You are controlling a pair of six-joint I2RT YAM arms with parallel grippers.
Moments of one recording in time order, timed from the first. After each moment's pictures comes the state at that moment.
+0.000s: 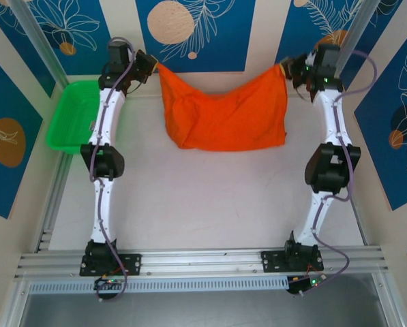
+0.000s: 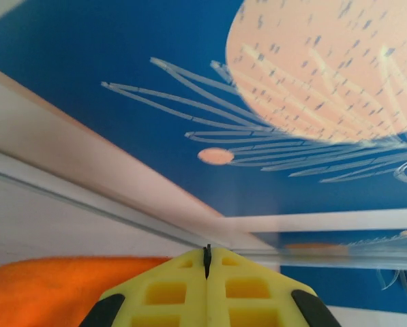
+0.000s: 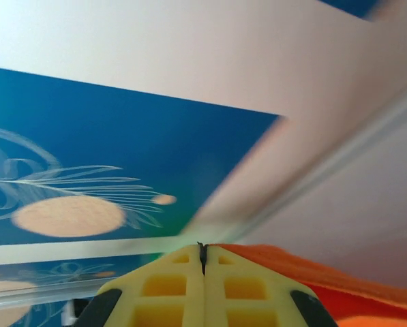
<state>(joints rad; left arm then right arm) -0.09 2.53 2.82 -0.60 0.47 -1.07 -0.12 2.10 2.25 -0.49 -0.54 1.07</state>
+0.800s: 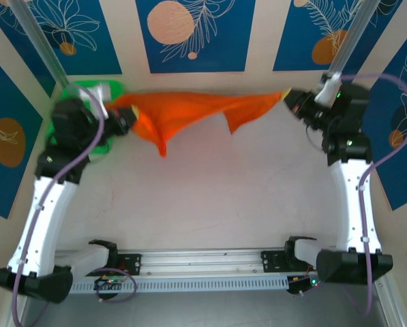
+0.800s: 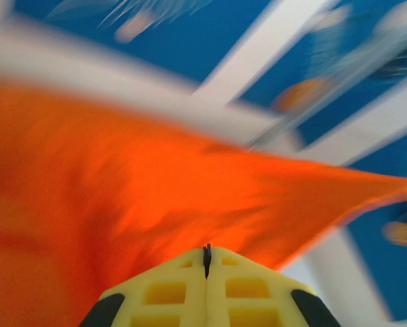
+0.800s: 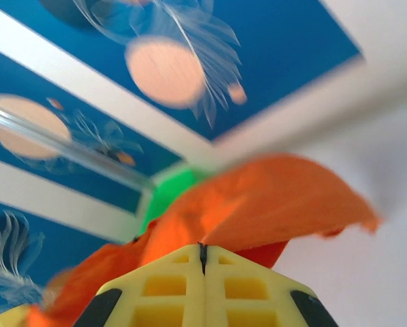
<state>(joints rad) -0.20 1.01 1.26 -0.67 0.33 -0.59 -0.08 1.11 1.31 -0.54 -0.62 0.74</state>
